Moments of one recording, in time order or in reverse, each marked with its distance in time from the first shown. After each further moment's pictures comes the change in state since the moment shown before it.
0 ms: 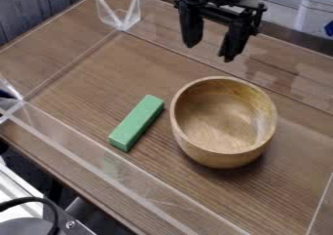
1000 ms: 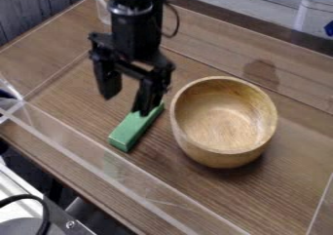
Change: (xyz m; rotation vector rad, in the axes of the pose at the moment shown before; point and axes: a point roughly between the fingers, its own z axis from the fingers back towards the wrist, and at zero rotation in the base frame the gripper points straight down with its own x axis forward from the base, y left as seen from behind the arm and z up) arm -0.095 0.043 -0.039 0.035 0.073 0.058
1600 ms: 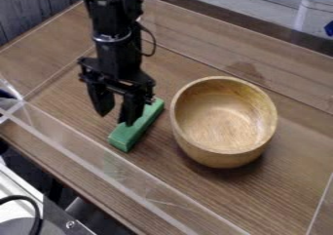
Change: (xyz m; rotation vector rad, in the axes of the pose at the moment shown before) arm 0.011 0.032 -0.039 -0.075 -0.008 0.092
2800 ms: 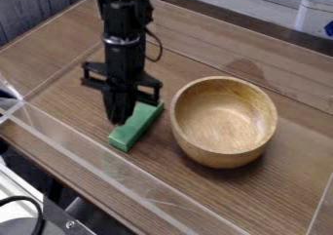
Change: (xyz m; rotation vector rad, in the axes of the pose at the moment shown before) arm 0.006 -0.010 -0.010 0.048 0.078 0.083
